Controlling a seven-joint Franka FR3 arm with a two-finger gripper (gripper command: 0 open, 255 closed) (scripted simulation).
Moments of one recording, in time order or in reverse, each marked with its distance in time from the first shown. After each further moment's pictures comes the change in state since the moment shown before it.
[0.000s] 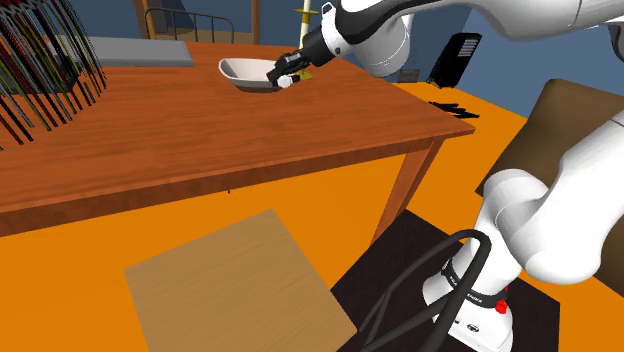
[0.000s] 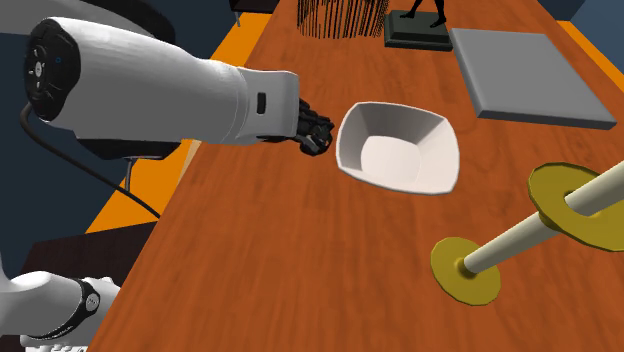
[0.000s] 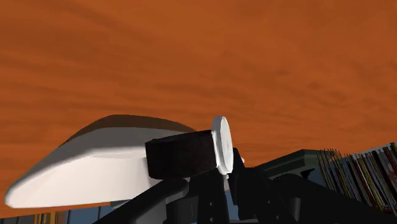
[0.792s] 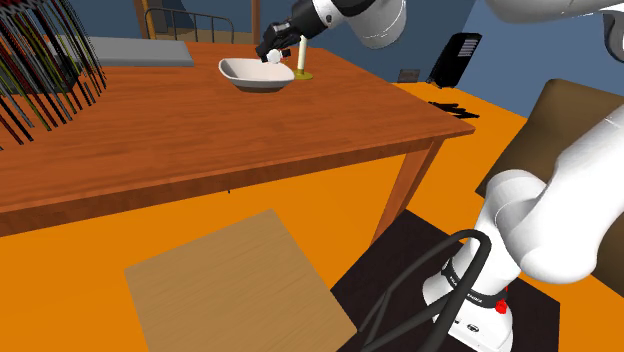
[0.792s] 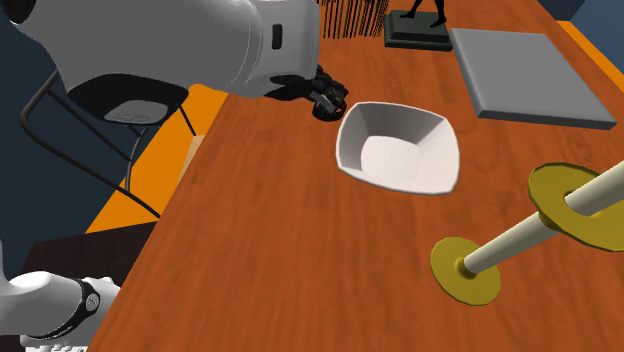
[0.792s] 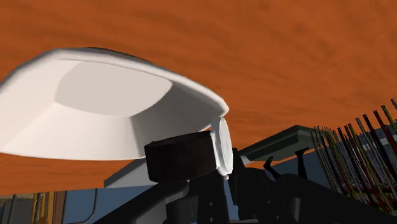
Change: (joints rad) arm -0.065 0.051 0.060 0.168 -0.129 -0.112 0.159
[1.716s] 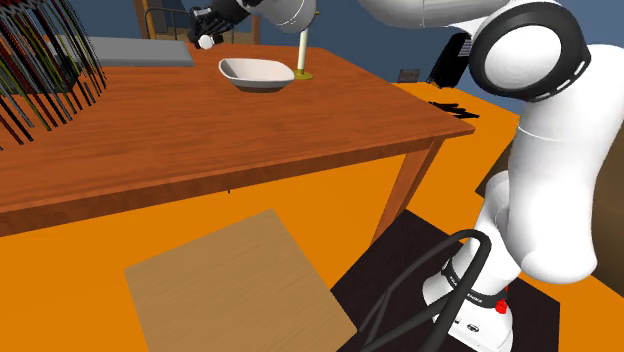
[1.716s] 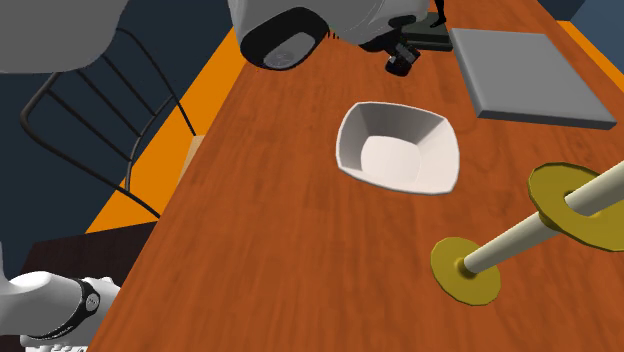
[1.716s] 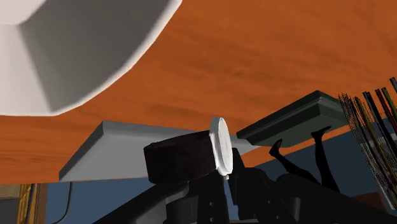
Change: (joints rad) arm 0.017 0.555 -0.005 0.668 0.028 -0.121 0.117
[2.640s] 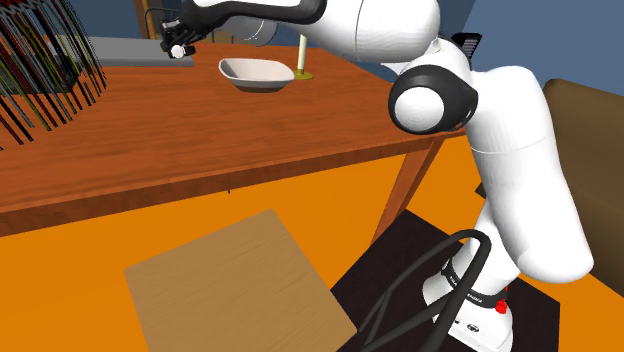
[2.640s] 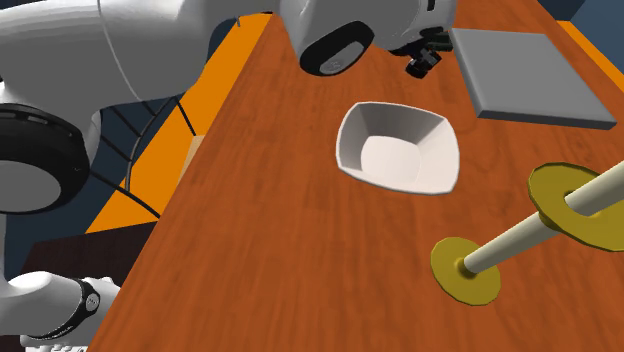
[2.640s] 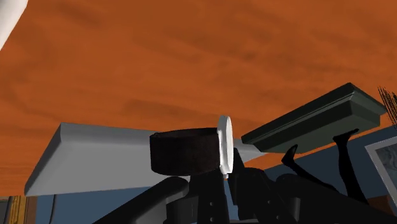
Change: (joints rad) arm -0.048 0.356 0.011 0.457 -0.007 -0.096 0.089
